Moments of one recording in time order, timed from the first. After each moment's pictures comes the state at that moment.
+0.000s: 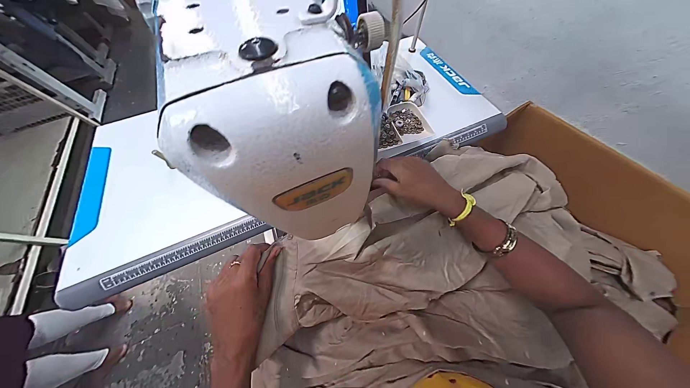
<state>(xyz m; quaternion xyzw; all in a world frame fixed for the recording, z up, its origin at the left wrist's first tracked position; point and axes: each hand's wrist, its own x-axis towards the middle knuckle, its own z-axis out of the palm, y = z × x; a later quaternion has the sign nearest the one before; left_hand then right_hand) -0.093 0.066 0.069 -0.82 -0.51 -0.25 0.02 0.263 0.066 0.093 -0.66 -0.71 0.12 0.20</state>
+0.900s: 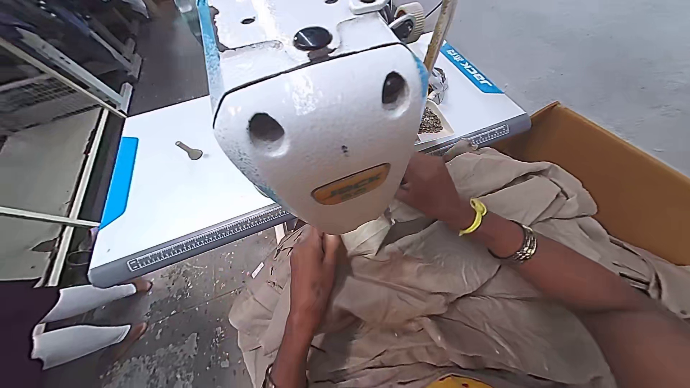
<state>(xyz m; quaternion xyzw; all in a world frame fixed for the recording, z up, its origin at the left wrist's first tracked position) -0.019 0.047 0.074 -0.77 -0.51 -0.31 -0.23 0.228 0.056 0.103 -0.48 -0.76 -0.09 0.42</state>
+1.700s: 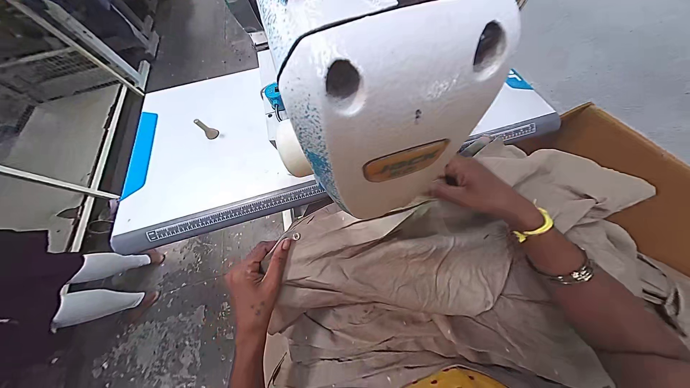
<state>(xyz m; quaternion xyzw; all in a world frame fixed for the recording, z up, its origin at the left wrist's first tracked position) -0.128 0.049 0.052 -0.71 -0.55 -0.40 -0.19 0.270 0.035 0.103 -0.53 -0.74 0.25 0.35</state>
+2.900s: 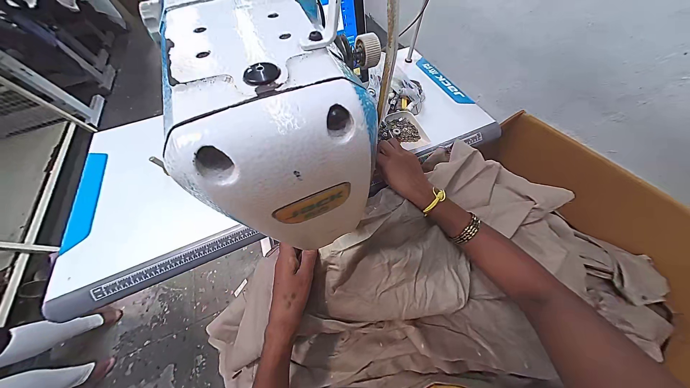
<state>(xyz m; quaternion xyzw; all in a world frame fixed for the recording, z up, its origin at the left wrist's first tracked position) -0.024 0.062 0.056 -0.67 -0.48 -0.36 -0.44 0.279 0.110 0.048 -0.64 -0.72 -0.12 0.23</state>
